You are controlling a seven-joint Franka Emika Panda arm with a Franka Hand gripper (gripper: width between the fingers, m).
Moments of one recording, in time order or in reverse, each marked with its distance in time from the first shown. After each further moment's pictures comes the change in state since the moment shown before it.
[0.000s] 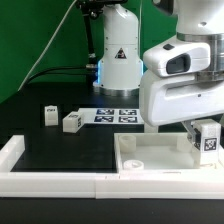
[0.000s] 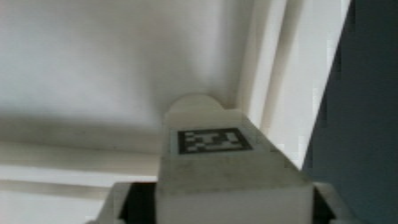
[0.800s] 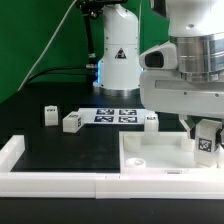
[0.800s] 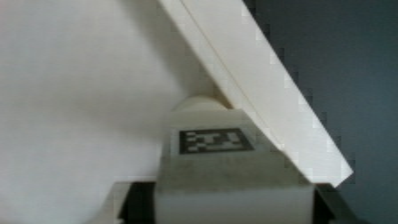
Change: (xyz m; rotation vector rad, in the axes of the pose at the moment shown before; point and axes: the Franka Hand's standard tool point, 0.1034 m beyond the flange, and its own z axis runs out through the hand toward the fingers) arm 0.000 -0.001 0.002 0.065 0.011 0.950
